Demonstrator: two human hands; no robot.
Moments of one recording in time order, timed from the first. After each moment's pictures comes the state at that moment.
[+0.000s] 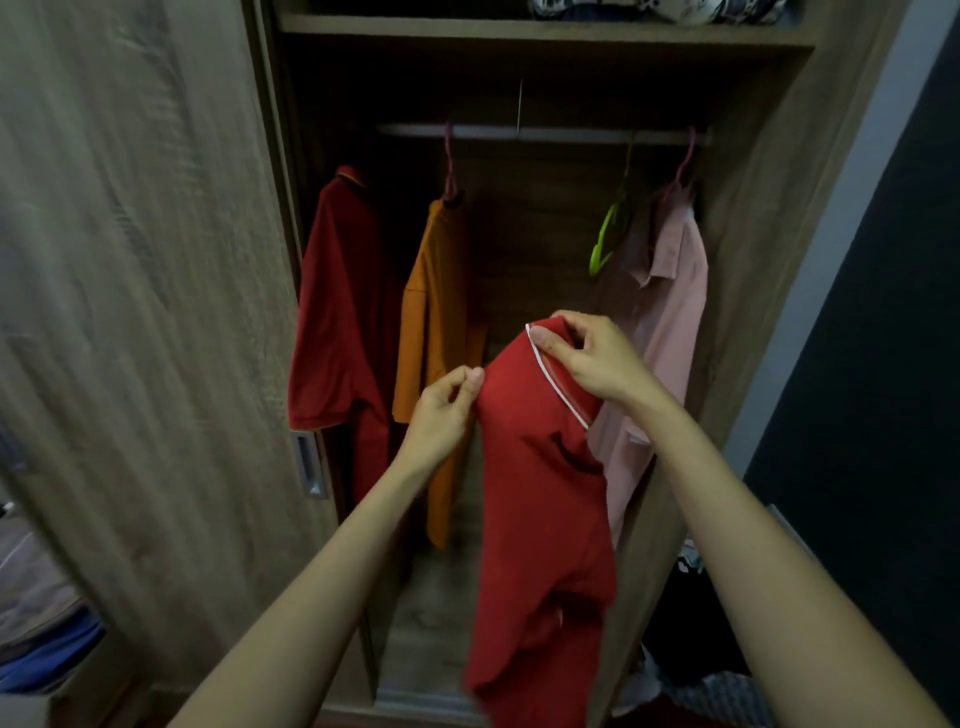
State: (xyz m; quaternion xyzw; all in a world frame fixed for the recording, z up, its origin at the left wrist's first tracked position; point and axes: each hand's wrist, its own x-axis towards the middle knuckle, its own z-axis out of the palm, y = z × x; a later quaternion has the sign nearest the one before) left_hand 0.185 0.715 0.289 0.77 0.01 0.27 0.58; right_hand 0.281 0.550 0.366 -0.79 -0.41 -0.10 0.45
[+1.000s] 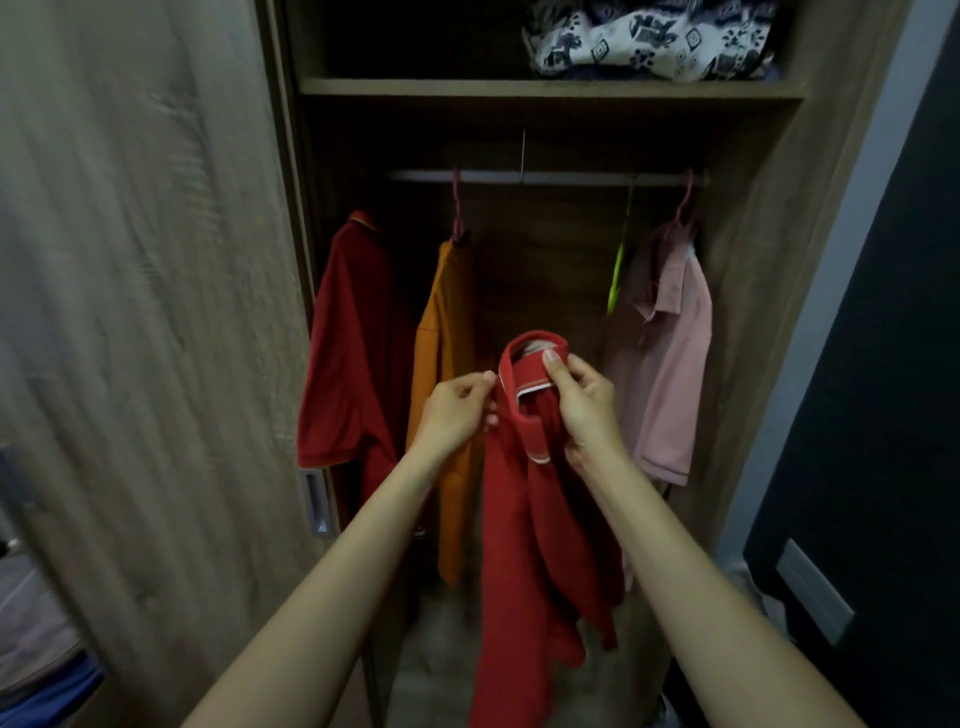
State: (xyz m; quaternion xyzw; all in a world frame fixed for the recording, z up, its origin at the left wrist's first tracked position) left_hand 0.207 0.720 0.337 0.76 0.12 0.25 0.58; right_hand 0.259 0.596 0.345 -0.54 -0.19 -0.01 0.82
